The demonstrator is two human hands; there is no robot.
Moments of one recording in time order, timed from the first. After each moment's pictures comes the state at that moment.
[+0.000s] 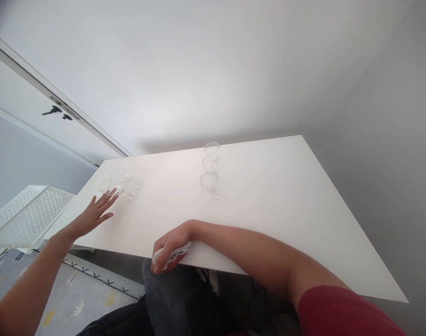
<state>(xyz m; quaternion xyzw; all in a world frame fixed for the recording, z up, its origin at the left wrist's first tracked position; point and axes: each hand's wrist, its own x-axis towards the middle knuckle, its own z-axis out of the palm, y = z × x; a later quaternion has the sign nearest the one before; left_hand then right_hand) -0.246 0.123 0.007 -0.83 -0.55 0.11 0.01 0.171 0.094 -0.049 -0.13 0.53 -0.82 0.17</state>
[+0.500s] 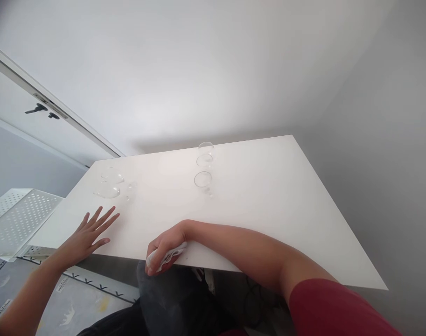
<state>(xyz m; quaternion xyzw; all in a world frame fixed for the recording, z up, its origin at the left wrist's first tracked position) -0.211 0.059 0.003 -0.86 -0.50 0.11 0.03 0.171 0.091 -0.046 -0.12 0.53 -0.82 0.16</state>
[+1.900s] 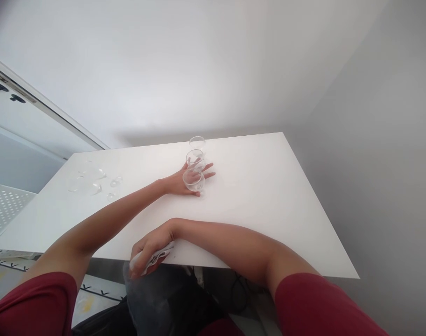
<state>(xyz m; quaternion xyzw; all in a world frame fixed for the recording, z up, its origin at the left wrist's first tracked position) 0.138 0.230 -0.042 -0.97 -0.17 0.02 -0.15 0.165 0.094 -0.055 -0.16 0.57 -0.79 0.15</state>
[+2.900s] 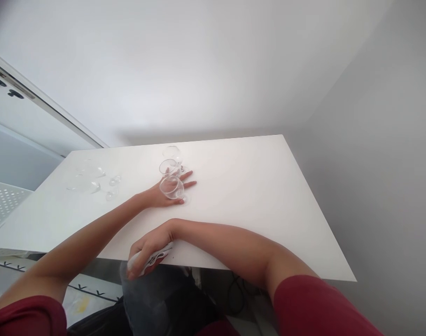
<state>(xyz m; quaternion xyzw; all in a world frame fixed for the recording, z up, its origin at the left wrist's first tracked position) 0.077 0.184 -0.025 -0.94 -0.29 0.04 -0.17 0.167 0.092 -0.054 -0.15 0.57 -0.80 0.14</state>
